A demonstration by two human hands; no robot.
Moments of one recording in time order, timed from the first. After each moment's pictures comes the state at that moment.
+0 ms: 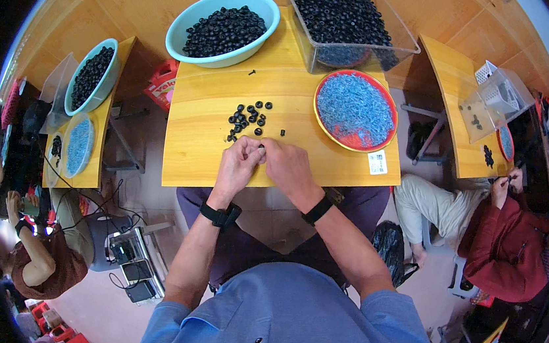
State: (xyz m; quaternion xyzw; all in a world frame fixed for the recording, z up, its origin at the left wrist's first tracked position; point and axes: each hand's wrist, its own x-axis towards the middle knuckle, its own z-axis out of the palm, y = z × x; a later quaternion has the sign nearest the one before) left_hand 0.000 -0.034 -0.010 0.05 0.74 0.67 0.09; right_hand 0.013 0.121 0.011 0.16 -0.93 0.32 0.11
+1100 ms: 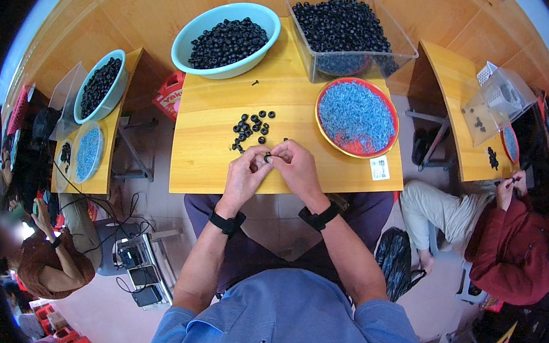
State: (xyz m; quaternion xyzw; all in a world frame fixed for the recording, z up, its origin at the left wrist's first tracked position) left_hand 0.009 -0.030 -0.012 0.13 0.81 0.57 -0.03; right_hand 0.006 0.134 -0.028 0.01 -0.70 0.71 -0.01
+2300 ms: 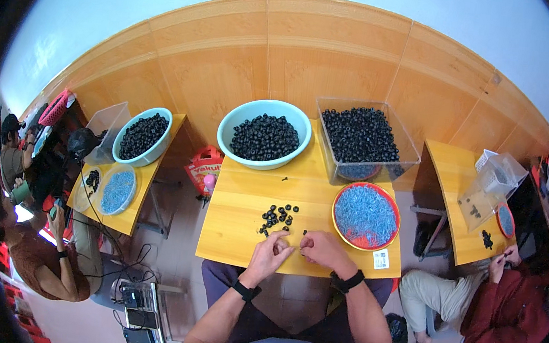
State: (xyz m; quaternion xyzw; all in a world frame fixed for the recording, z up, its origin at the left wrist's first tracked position) left_hand 0.016 -0.030 -0.014 0.14 0.80 0.58 -0.06; right_hand -0.017 0.176 0.029 0.07 -0.83 0.51 -0.22
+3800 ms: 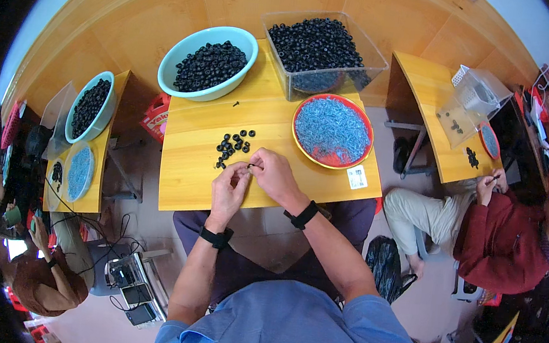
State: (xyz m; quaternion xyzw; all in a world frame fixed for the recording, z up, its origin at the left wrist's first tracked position) left_hand 0.010 -0.029 -0.022 0.11 0.80 0.58 -0.10; right_hand -0.010 0.130 0.006 0.07 -0.85 0.53 0.04
